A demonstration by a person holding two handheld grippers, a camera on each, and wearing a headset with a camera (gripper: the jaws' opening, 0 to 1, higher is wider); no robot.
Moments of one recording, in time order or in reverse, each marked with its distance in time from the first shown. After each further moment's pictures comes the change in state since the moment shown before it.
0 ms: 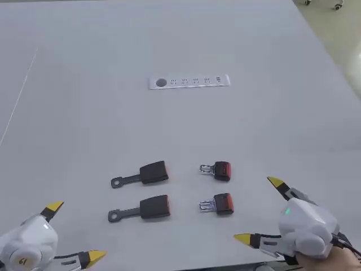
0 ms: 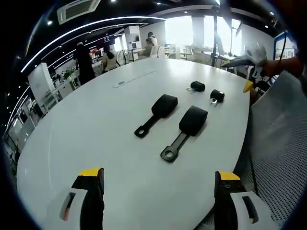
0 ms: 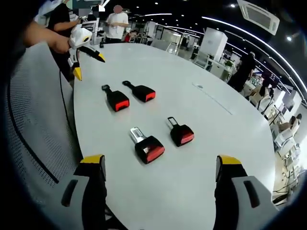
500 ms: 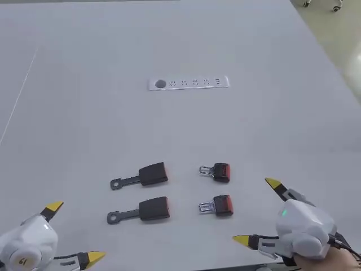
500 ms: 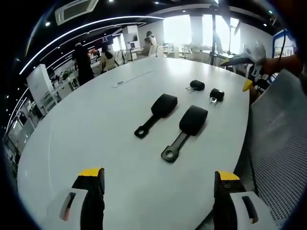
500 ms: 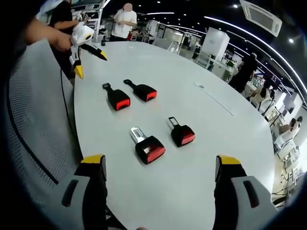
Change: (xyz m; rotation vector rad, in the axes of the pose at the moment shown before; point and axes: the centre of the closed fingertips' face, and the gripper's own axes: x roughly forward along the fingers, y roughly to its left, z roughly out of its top) left arm 0.003 0.002 0.000 0.014 0.009 -0.004; right arm 0.002 0.002 0.001 -0.019 0.013 0.006
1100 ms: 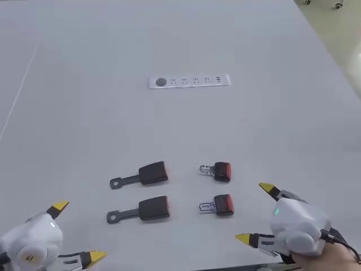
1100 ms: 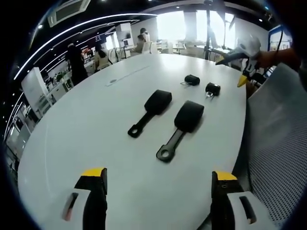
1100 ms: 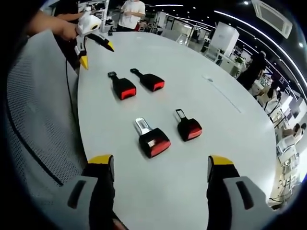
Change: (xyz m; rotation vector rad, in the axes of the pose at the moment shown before) left arm 0.014 -0.008 0.000 0.052 0.044 -0.047; right arm 0.011 0.006 -0.010 -0.056 0.087 0.063
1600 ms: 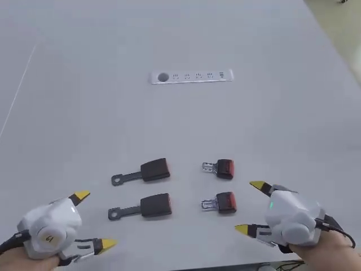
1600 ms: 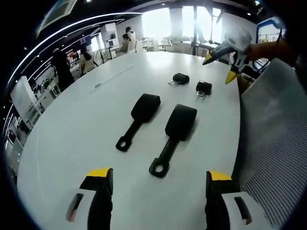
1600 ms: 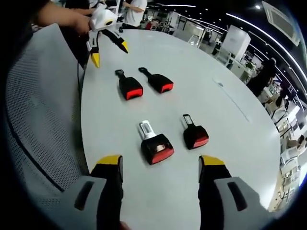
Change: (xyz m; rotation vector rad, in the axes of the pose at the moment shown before) left arm 0.020 -0.009 0.024 0.081 0.018 -0.094; right arm 0.015 0.002 0.010 -0.076 0.003 0.080
